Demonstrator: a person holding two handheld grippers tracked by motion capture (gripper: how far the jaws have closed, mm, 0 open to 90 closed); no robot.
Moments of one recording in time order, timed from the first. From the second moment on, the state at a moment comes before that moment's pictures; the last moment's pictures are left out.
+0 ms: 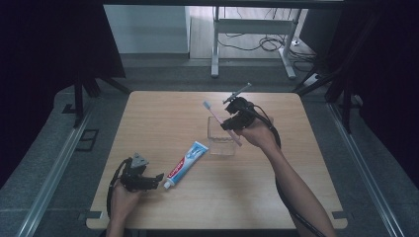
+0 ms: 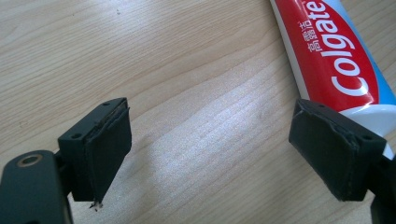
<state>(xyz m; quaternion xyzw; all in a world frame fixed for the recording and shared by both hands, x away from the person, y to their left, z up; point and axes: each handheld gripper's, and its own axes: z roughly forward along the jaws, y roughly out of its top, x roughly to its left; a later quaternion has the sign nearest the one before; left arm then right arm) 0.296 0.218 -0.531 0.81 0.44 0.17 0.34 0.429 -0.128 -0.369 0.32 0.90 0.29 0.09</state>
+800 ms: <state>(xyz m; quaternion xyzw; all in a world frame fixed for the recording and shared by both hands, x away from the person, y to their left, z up) 0.296 0.218 -0.531 0.81 0.45 0.17 0.34 0.450 -0.120 -0.393 0.34 0.86 0.35 0.14</state>
